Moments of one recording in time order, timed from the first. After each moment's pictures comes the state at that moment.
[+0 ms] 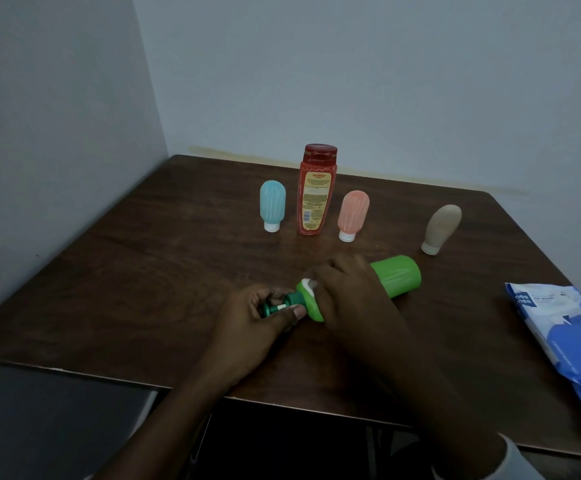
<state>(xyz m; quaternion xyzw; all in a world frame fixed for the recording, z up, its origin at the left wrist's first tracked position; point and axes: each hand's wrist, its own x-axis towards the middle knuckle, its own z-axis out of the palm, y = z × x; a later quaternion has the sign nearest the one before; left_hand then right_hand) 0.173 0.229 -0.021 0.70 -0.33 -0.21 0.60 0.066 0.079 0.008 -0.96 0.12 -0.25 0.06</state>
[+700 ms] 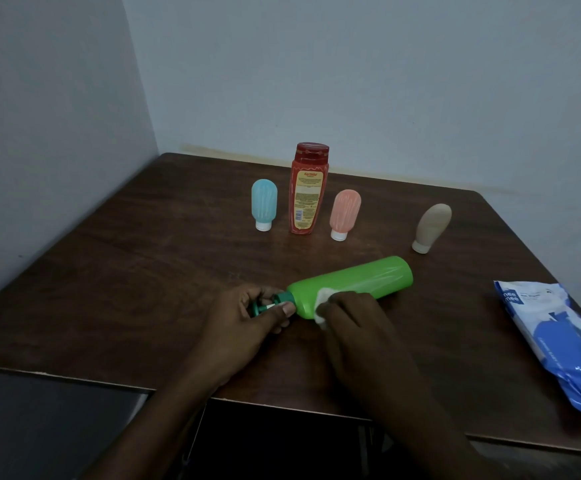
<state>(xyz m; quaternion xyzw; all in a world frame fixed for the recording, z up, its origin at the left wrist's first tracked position) 0.176 0.227 -0.022 0.67 -0.32 -0.24 0.63 0.013 0.105 -0.015 -0.94 0.12 -0.30 0.04</state>
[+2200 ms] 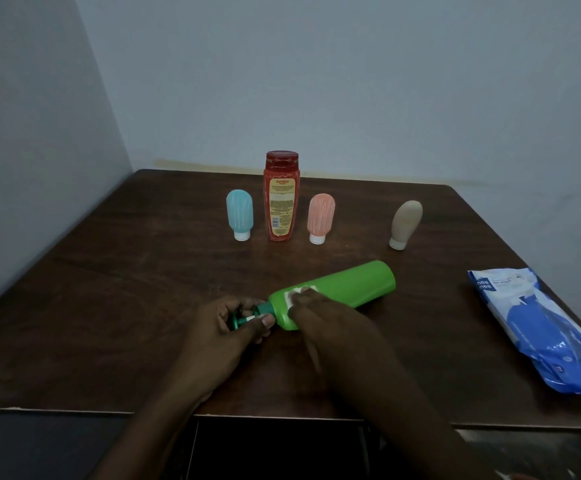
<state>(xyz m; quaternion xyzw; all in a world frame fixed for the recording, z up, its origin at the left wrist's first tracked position) 0.176 0.227 -0.025 0.66 -0.33 -0.25 0.63 0.019 0.106 0.006 -0.97 0.13 -0.21 0.04</state>
